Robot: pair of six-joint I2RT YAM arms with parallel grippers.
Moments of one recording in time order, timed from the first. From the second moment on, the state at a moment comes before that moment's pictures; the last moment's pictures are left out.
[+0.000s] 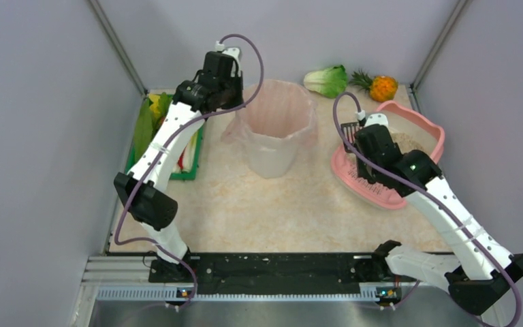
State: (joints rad) left arm -0.41 1.75 1.96 -0.84 -0.07 -0.28; right arm 0.60 1.03 1.24 -1.08 0.50 0.32
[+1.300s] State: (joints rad) left arm -0.53 1.36 1.64 -0.69 -0.16 -0.30; right arm 0.09 1.48 1.48 -1.39 0.07 0.48
